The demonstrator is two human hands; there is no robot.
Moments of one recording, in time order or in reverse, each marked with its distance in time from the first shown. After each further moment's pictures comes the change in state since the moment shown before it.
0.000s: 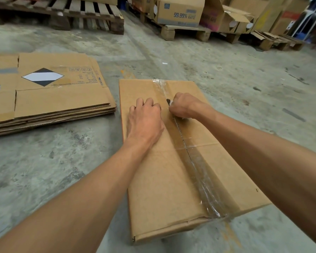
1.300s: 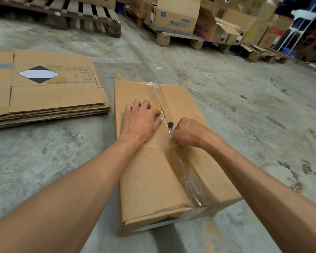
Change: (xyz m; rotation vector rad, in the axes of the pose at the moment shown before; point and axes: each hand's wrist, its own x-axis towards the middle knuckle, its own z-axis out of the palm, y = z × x) left_hand 0.001 -0.001 0.001 -0.004 -0.073 0.080; right_hand -0.092 0.022 0.010 0.019 -0.079 0.025
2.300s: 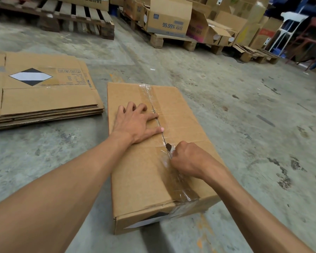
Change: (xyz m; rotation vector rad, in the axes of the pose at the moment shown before) left_hand 0.000 -0.001 -0.007 0.068 -0.224 0.071; right_hand -0.073 0.004 0.017 0.012 -0.095 0.089
